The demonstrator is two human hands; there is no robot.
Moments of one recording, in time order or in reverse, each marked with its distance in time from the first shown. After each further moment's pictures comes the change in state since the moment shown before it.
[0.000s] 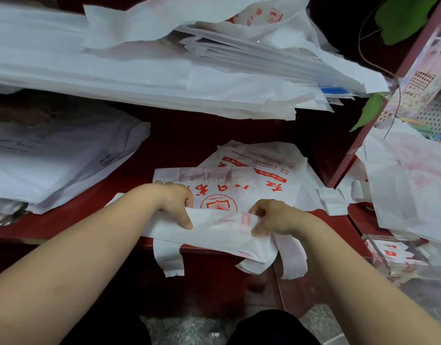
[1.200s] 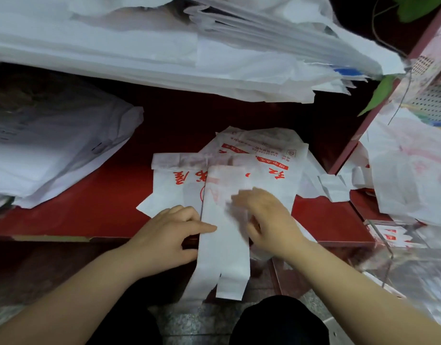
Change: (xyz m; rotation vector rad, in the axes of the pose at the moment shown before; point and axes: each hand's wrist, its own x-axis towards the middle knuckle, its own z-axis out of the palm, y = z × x) left_hand -0.039 -0.020 0.081 -0.172 0.481 0.590; right_hand -0.002 -0.002 0.054 -0.230 0.680 -0.693
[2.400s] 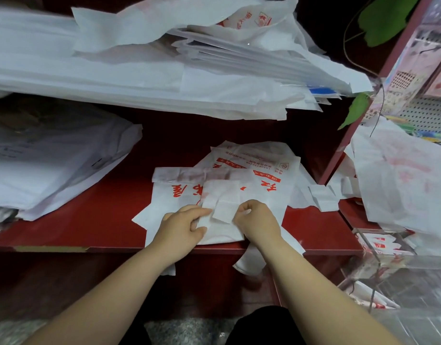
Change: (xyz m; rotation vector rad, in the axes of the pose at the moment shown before) left_hand 0.040 0.015 0.022 -0.312 0.248 -0.407; right_hand 0.023 -0.006 0.001 0.362 -0.080 0.965
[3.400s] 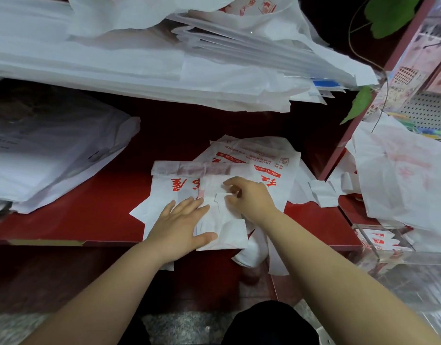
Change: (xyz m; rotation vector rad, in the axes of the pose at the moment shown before) left_hand 0.000 -0.004 -0.001 0.552 -0.277 0.070; right_hand 0.027 -0.011 -0.009 -0.322 -0.027 -0.452
